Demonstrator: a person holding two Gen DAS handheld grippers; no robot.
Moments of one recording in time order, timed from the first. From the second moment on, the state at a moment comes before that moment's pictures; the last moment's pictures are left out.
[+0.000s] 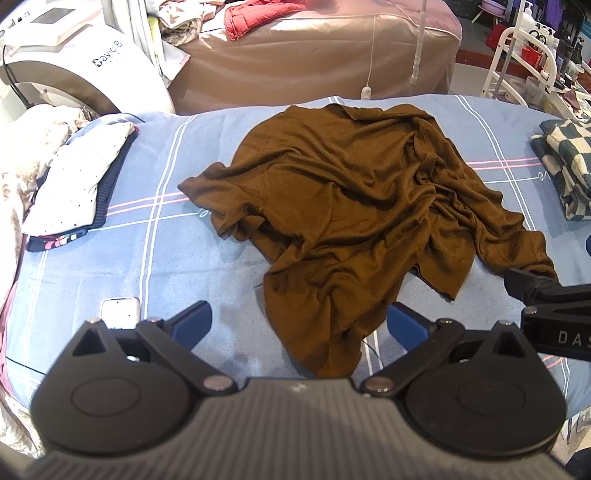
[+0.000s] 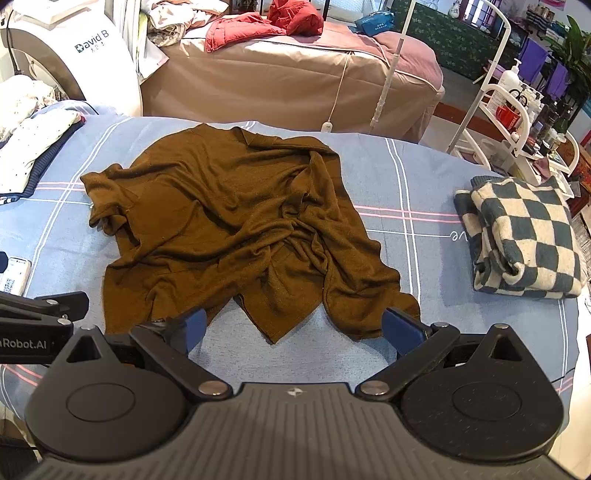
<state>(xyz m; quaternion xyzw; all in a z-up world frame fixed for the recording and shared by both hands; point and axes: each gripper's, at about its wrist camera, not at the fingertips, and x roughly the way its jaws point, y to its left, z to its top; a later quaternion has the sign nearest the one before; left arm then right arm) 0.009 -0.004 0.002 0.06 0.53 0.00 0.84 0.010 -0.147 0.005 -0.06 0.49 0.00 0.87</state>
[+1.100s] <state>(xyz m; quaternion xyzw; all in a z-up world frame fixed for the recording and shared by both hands) 0.012 -0.003 -0.001 0.06 0.53 0.00 0.84 0.012 -0.143 0.002 -0.06 0.49 0.01 0.87</state>
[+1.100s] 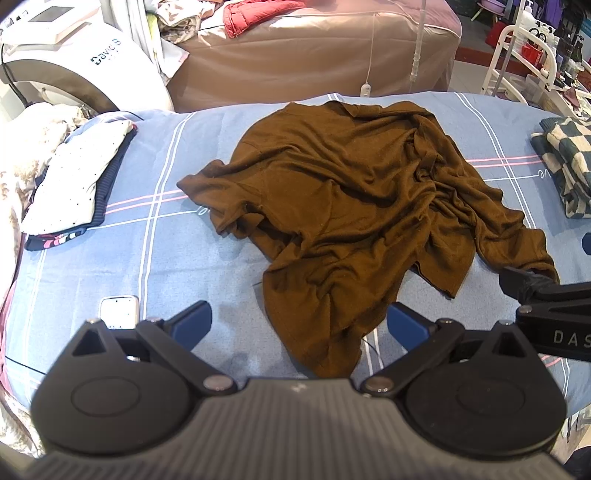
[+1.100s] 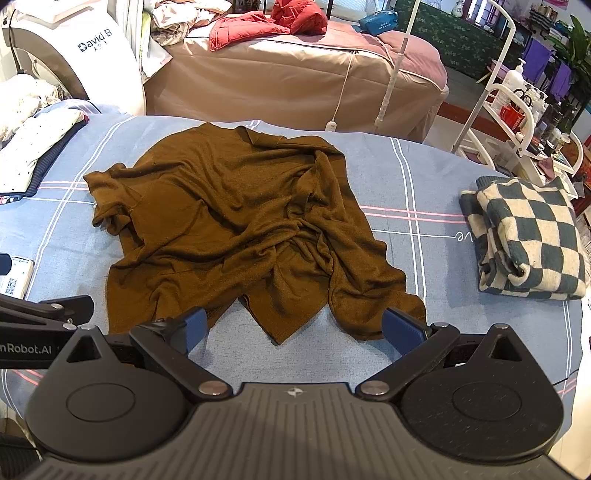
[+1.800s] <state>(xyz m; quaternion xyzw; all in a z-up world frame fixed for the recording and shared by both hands) 0.009 -0.006 -0.005 0.05 0.54 0.00 0.84 0.012 -0.141 0.000 -0.06 0.50 0.01 0.86</state>
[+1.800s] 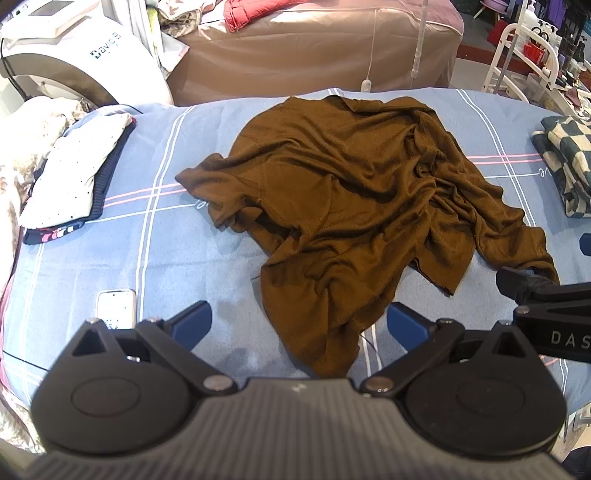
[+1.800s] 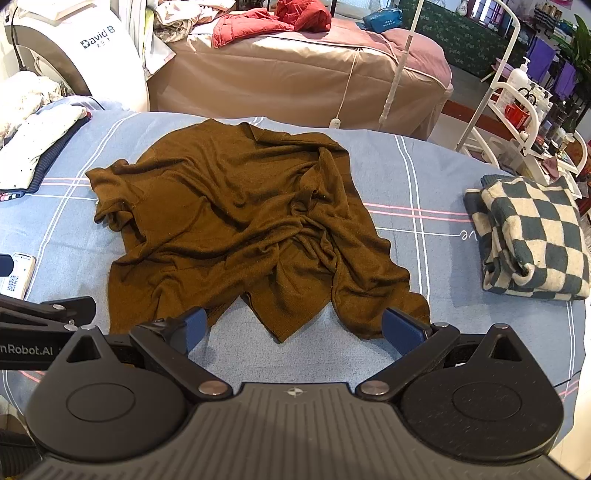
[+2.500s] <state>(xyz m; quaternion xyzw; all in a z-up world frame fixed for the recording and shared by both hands) 0.001 0.001 -0.021 0.05 0.53 0.00 0.85 0.001 -0.149 -0.010 -0.07 0.46 0.04 0.88</state>
